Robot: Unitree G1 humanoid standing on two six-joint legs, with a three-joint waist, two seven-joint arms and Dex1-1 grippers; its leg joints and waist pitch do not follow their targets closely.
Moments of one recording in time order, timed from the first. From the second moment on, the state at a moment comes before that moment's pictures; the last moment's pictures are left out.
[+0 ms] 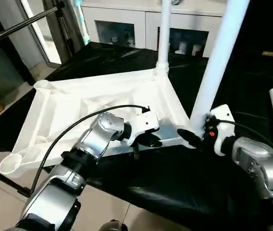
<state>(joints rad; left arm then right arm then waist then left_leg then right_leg) -0.73 0.18 -0.37 0.61 0.13 0.16 -1.14 -0.27 -0.41 -0.04 0.02 0.24 0.61 0.67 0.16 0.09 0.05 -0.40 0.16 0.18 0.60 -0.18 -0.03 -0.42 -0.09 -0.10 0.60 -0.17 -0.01</state>
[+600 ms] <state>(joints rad) -0.72 0.20 -0.39 0.61 0.13 0.10 -1.17 -0.23 -0.45 -0.01 0.00 0.23 0.53 0.73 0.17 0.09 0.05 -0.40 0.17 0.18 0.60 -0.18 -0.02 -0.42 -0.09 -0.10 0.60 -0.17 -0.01</state>
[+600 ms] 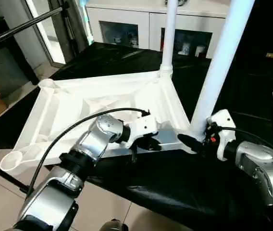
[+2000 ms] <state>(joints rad) -0.81 0.00 -0.33 0.91 0.16 0.10 -0.80 -0.38 -0.14 -0.09 0.31 0.10 0.41 0.22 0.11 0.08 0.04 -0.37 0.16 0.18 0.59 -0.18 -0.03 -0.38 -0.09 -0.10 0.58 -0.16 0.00</state>
